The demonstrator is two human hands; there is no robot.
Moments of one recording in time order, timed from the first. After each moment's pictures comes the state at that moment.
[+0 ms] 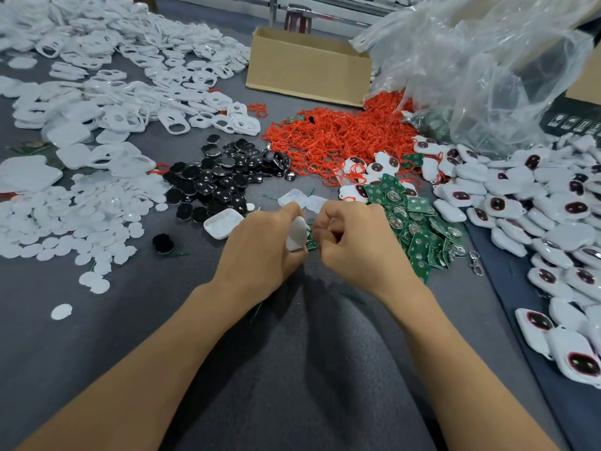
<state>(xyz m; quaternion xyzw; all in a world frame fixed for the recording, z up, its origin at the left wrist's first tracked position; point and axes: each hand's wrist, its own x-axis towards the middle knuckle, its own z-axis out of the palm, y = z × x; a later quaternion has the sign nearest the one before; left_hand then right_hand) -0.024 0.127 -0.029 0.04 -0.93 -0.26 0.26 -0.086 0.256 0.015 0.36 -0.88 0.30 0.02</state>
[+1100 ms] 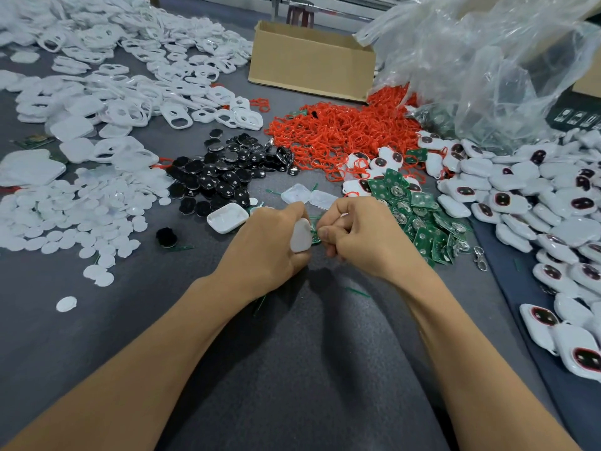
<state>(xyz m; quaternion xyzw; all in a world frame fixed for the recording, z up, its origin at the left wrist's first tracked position) -0.026 0.125 -0.032 0.05 -0.94 -0.28 0.21 -0.099 0.258 0.012 0.30 -0.88 0.35 -0.12</state>
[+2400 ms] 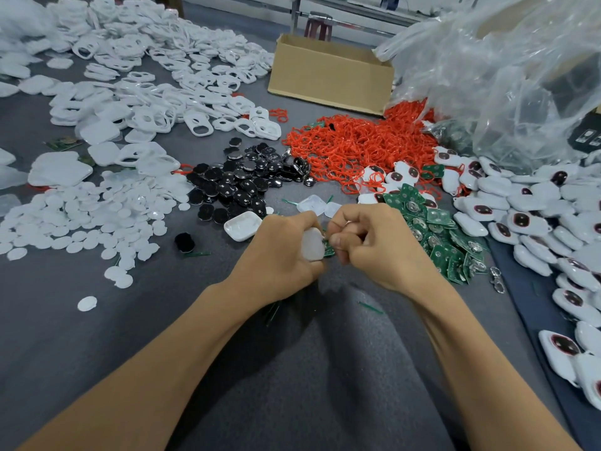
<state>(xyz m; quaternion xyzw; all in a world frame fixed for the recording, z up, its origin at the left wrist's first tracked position) -0.023 0.124 -0.025 0.07 -0.90 -0.36 0.23 -0.100 0.253 0.018 0.38 -0.85 0.35 -0.10</state>
